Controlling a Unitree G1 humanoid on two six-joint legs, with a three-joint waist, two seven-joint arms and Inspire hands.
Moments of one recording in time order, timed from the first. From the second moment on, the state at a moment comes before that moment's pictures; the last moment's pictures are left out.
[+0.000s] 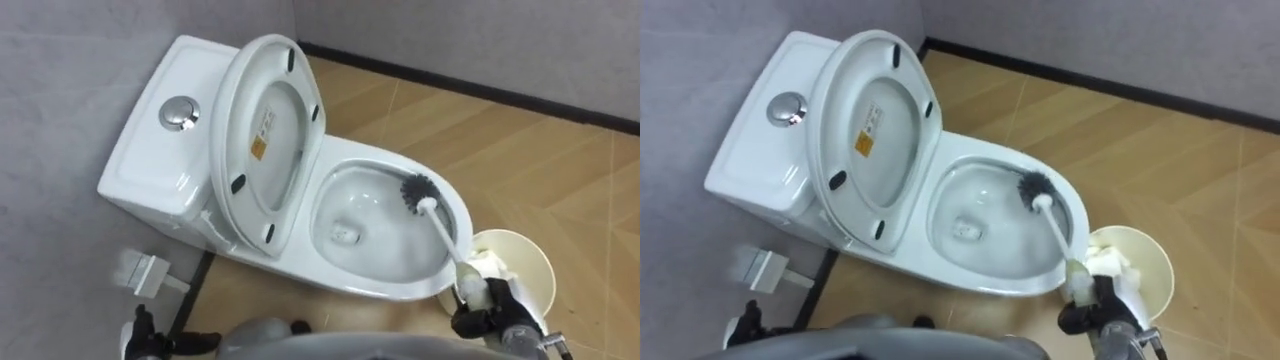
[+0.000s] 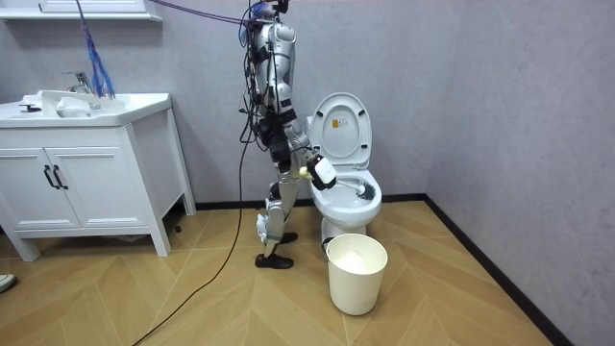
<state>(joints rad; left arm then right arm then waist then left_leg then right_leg) 0.22 0.18 0.02 1.05 -0.07 -0.15 0.28 0.22 -0.25 0.09 0.90 -0.39 -0.14 -0.36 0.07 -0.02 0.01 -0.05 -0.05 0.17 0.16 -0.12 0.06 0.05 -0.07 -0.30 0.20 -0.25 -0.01</state>
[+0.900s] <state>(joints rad) 0.19 0.18 0.02 1.07 -0.03 -0.15 0.23 0.26 -0.25 0.05 0.90 -0.30 -0.21 -0.55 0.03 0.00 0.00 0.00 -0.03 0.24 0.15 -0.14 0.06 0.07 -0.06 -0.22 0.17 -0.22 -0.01</state>
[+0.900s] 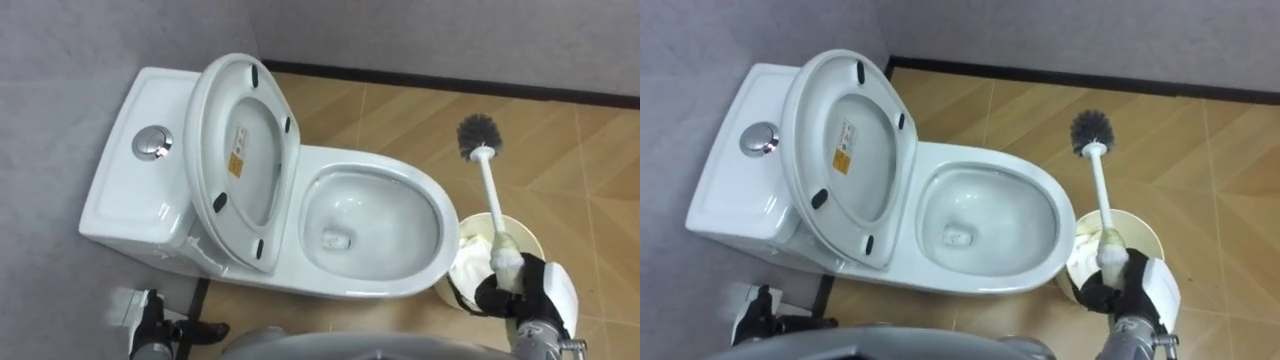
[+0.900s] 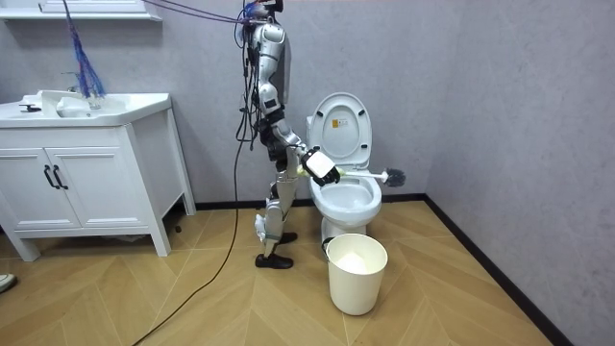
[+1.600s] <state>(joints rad) 0.25 0.18 0.11 1.08 0.00 -0.12 0.20 0.25 -0.22 -0.07 1.16 0.12 -0.17 -0.44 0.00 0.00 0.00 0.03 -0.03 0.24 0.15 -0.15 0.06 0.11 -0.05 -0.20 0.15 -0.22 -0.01</state>
